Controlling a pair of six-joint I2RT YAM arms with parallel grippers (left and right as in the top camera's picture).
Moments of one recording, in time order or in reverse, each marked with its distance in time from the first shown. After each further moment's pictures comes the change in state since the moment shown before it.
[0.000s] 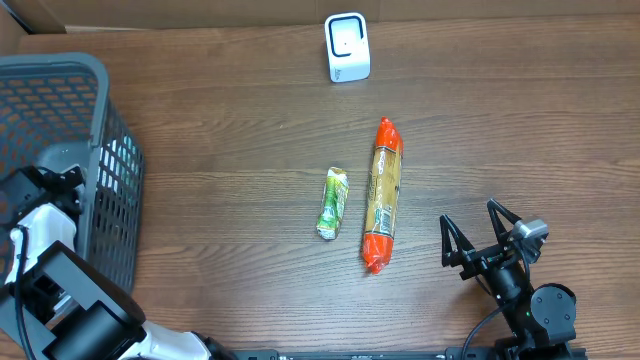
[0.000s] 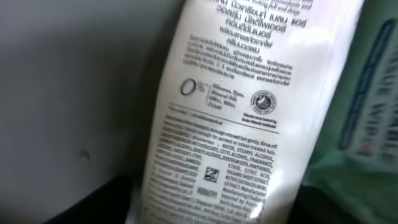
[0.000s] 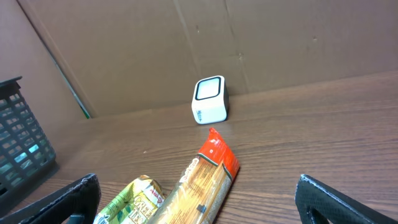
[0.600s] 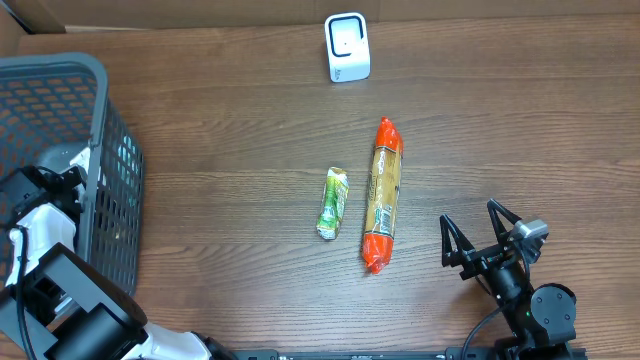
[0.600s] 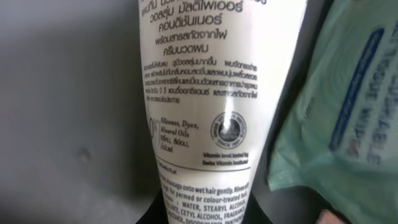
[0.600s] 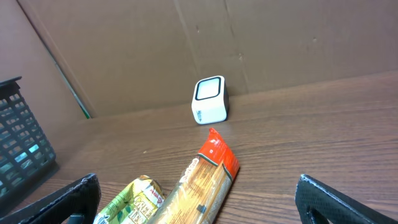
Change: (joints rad) left arm 0.000 -0.013 0.021 -0.054 0.010 -0.060; right arm 0.000 0.000 0.000 0.000 0.000 0.000
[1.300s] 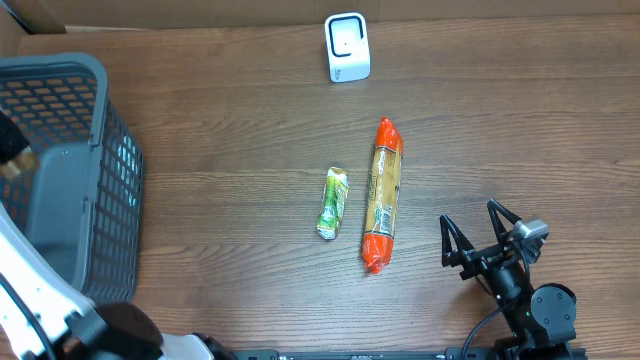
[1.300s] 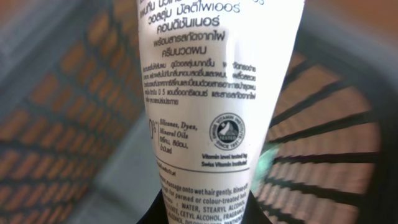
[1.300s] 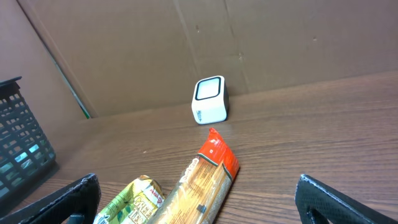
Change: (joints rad) left arm -0.031 -0.124 0.790 -0.479 -0.026 -0.107; right arm 0.000 0.000 0.000 0.000 0.000 0.000
